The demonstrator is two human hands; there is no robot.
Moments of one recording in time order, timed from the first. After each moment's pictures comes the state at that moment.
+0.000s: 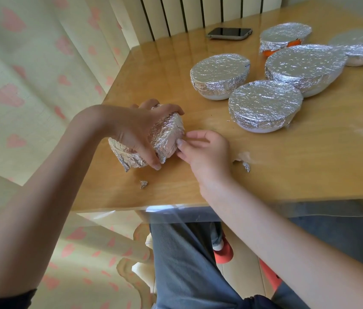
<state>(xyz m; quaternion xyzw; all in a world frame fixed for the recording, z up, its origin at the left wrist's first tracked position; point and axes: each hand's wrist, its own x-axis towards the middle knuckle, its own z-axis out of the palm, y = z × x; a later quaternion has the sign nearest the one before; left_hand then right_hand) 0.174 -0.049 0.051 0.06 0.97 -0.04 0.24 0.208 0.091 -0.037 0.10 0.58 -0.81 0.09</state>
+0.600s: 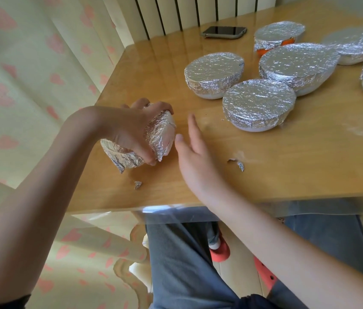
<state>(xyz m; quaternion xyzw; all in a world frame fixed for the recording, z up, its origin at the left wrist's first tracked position) 0.175 -0.045 0.049 0.04 0.97 -0.06 0.22 0.212 0.100 -0.043 -0.10 0.70 -0.69 0.12</state>
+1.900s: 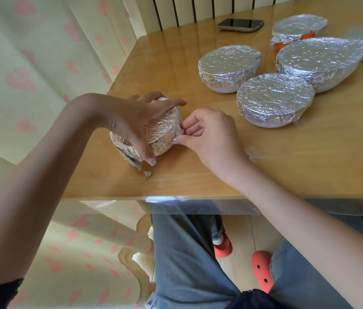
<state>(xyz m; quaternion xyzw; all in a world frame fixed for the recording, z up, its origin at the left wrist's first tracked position) 0.179 -0.062 0.055 0.07 0.96 -0.04 0.28 0.185 0.106 -0.040 -0.19 0.81 -0.56 -0.05</state>
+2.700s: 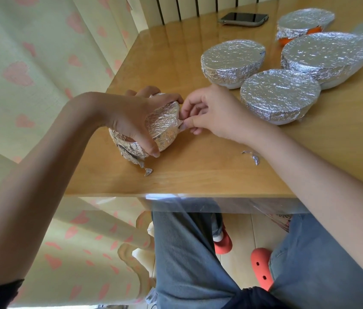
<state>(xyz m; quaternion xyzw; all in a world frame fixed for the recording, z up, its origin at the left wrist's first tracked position) 0.186 -0.059 0.054 0.03 0.97 -0.03 0.24 0.136 0.117 -0.024 -0.34 0.77 -0.52 0.10</state>
